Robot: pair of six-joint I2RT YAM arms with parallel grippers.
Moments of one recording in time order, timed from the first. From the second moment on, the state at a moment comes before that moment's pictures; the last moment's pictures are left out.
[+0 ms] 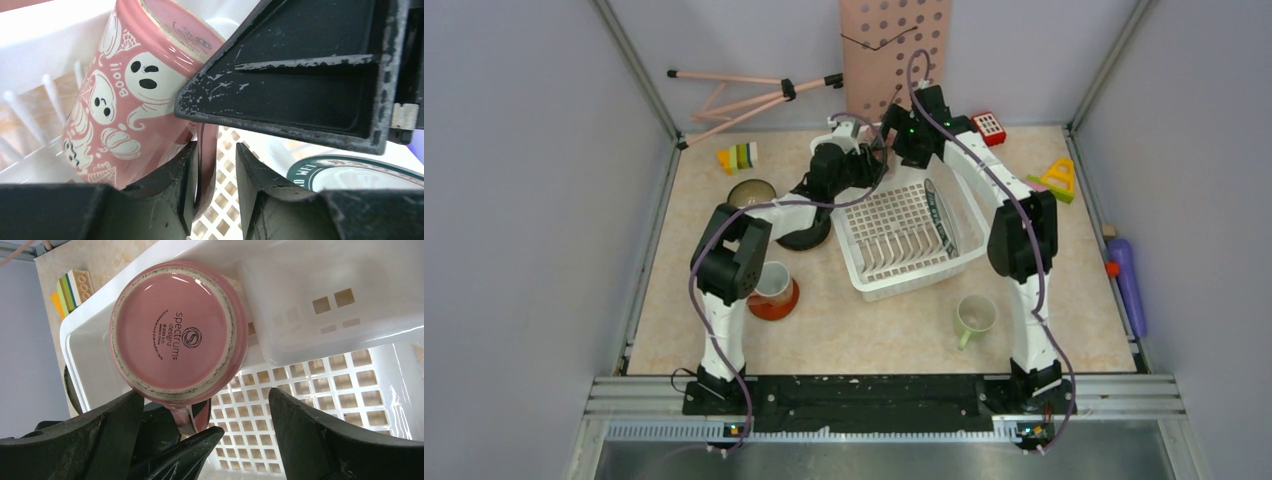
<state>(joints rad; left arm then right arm) -0.48 2.07 1.37 0.53 0.22 -0.46 0.40 2.22 2.10 -0.62 -0.13 0.69</state>
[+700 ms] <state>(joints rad) -0.48 1.81 1.35 0.26 0.06 -0.37 0.44 2.26 2.17 -0.60 -0.14 0.64</state>
